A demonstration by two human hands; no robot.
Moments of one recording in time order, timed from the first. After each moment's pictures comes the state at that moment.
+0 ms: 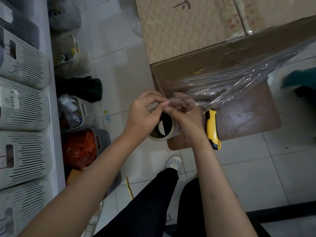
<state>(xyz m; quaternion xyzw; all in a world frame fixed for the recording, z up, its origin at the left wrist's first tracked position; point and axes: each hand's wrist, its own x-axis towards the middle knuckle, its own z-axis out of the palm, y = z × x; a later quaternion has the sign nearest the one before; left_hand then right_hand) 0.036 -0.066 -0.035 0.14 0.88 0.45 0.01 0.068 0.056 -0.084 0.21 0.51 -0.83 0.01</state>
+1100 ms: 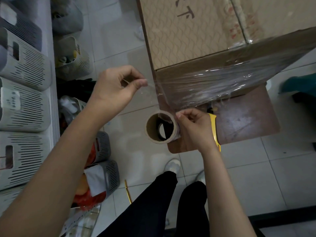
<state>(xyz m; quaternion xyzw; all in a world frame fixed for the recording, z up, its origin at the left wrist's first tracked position) -0.012 -0.101 0.042 0.15 0.92 0.35 0.06 0.084 0.071 -0.088 0.25 0.60 -0.76 0.04</state>
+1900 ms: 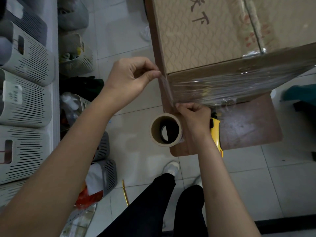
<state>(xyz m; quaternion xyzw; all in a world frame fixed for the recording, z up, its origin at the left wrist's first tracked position) -0.034 -0.096 0.036 0.19 0.88 0.43 0.06 0.048 0.056 -0.087 0.33 0.63 -0.70 0.05</state>
